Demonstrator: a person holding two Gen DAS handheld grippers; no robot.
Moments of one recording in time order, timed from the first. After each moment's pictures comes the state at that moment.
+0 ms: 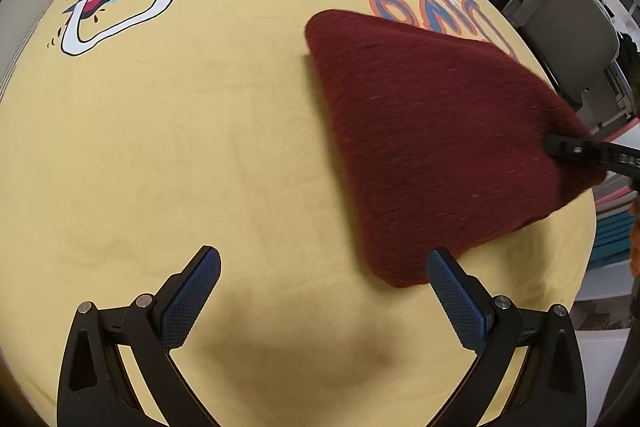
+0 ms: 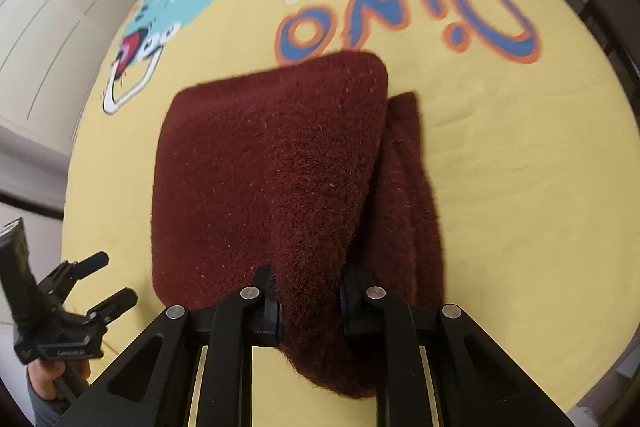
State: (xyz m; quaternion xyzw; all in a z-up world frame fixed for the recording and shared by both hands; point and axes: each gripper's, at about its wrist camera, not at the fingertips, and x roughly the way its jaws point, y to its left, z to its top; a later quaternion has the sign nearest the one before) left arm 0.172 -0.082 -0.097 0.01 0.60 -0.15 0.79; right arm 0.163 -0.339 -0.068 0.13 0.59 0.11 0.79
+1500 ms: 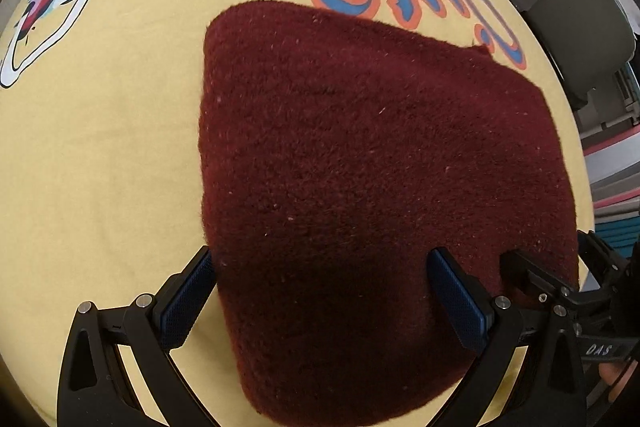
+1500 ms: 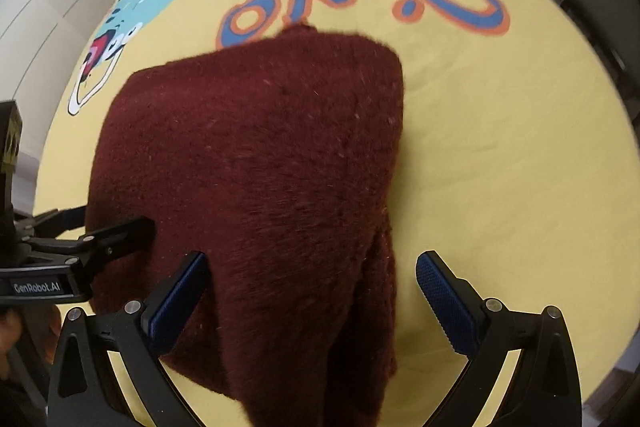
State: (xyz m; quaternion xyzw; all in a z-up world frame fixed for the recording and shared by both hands) left arm 0.240 -0.179 -0.141 0.00 0.64 -0.15 0.75; right arm 0.162 -0.367 -0.126 0.12 0.59 0.08 0.79
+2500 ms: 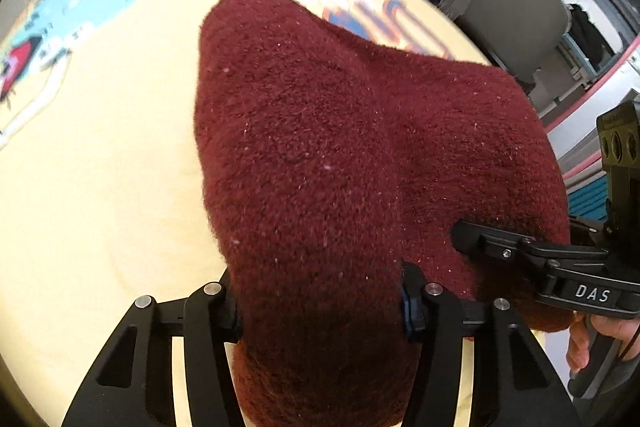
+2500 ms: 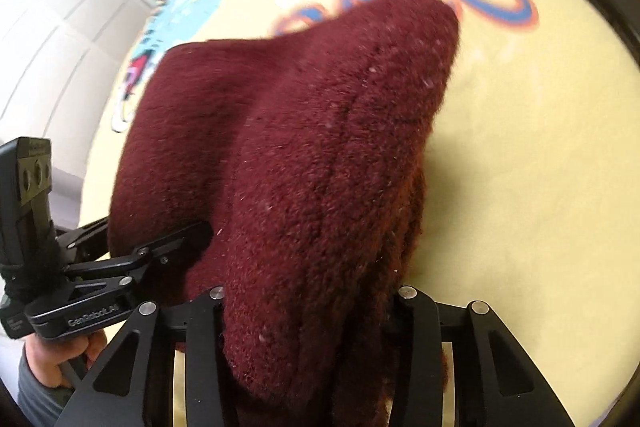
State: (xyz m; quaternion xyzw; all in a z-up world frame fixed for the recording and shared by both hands) left arm 0.204 -0.134 -0.090 0.02 0.55 -0.25 0.79; right arm 0.139 -0.346 -0.086 0.18 0.56 0.13 0.80
